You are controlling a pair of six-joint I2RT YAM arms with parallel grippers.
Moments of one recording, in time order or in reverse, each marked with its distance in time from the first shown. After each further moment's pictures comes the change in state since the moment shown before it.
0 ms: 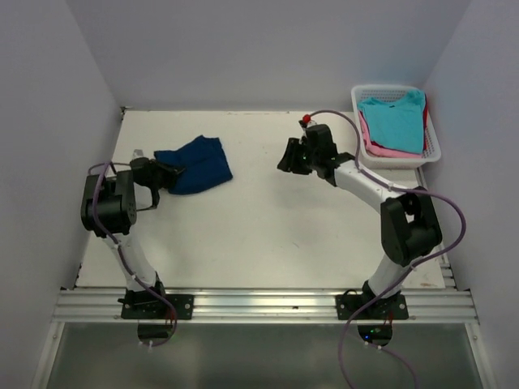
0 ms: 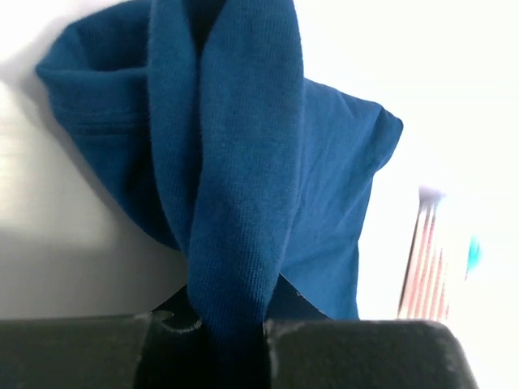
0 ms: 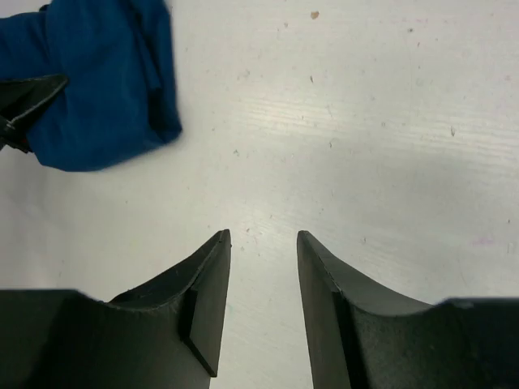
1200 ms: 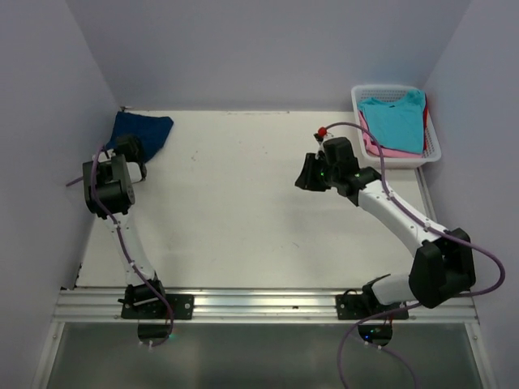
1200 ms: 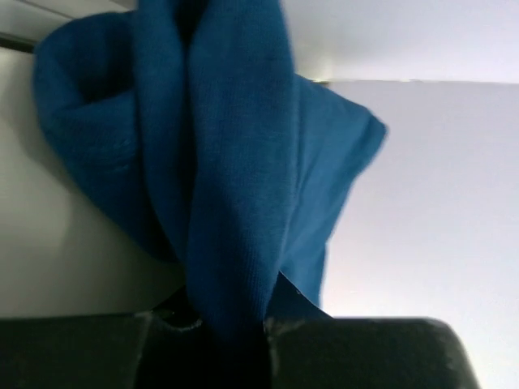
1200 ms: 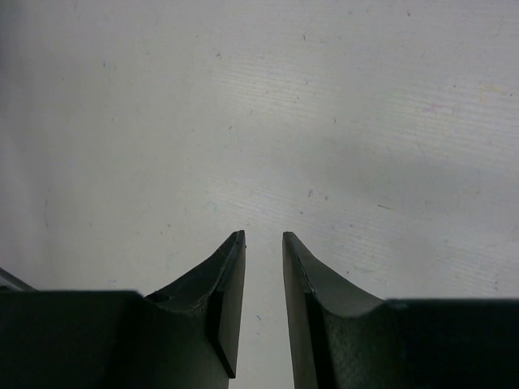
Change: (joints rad) left arm 0.153 0.286 0.453 -0.107 -0.739 -0.549; right arm 0.000 -0.349 -0.184 -0.224 0.020 -0.048
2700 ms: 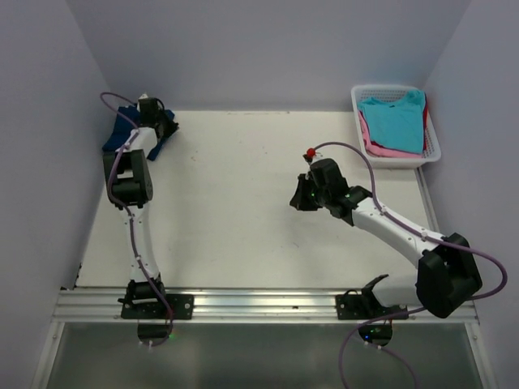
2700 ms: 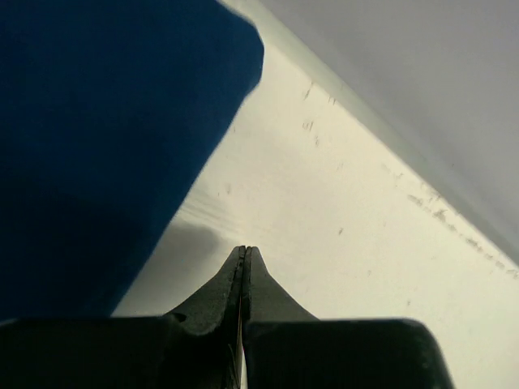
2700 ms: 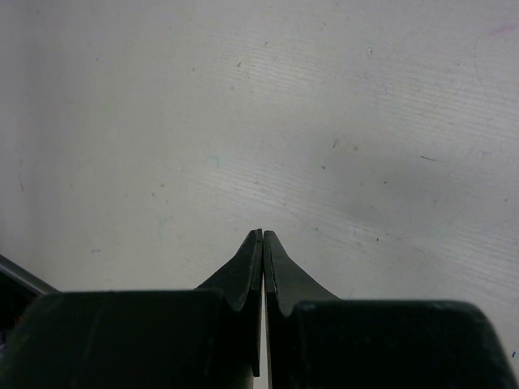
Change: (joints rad) left arm -0.158 0.153 0.647 -0.643 0.461 0.847; right arm 0.139 -0.071 -0.185 0.081 0.078 0.061
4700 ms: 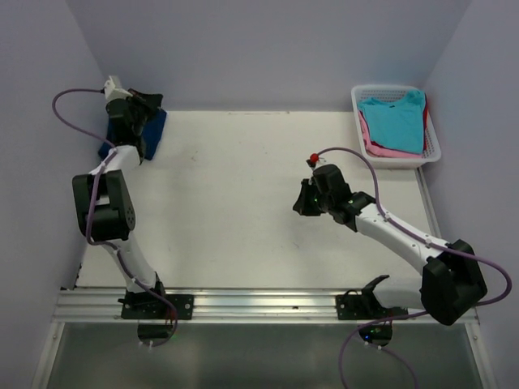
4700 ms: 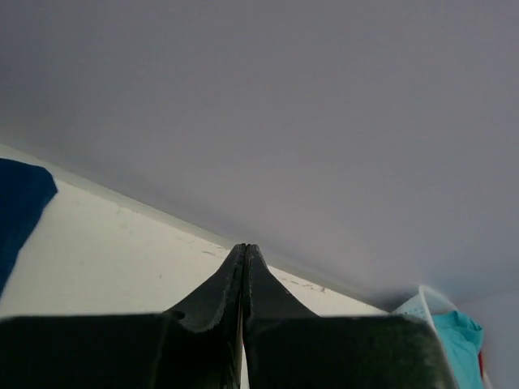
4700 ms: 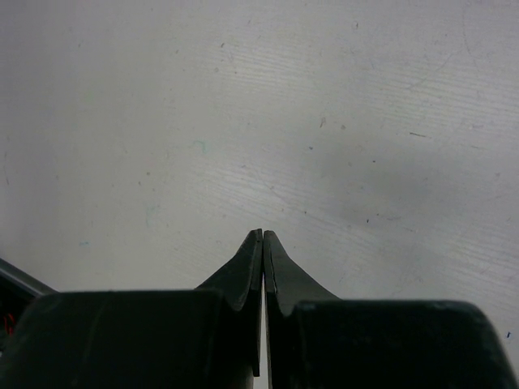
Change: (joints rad) left arm 0.043 -0.511 -0.570 0.635 0.177 -0.068; right arm 0.002 -0.052 -0.057 -0.003 0.015 0.009
